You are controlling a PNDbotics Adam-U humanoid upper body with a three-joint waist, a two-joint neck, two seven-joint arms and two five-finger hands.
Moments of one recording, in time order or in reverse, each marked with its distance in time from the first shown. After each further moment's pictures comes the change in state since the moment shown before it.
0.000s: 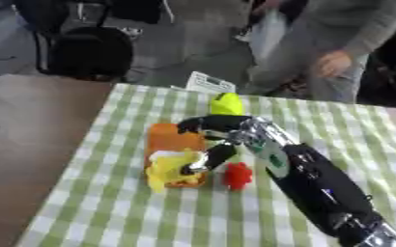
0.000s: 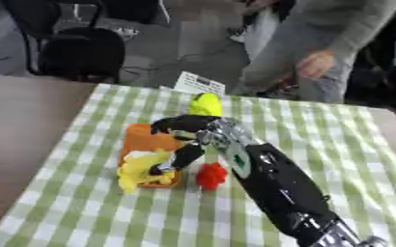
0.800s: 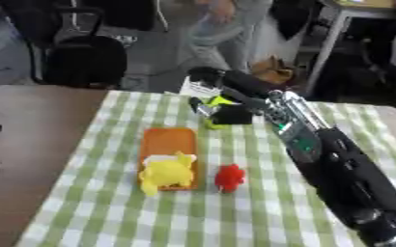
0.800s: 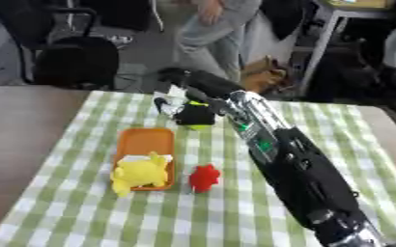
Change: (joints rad) left arm 0.018 0.000 0.002 0.006 -0.009 -0.001 0.009; right arm 0.073 -0.087 -0.079 -0.290 -0.087 0.132 -0.231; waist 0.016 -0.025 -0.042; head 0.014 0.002
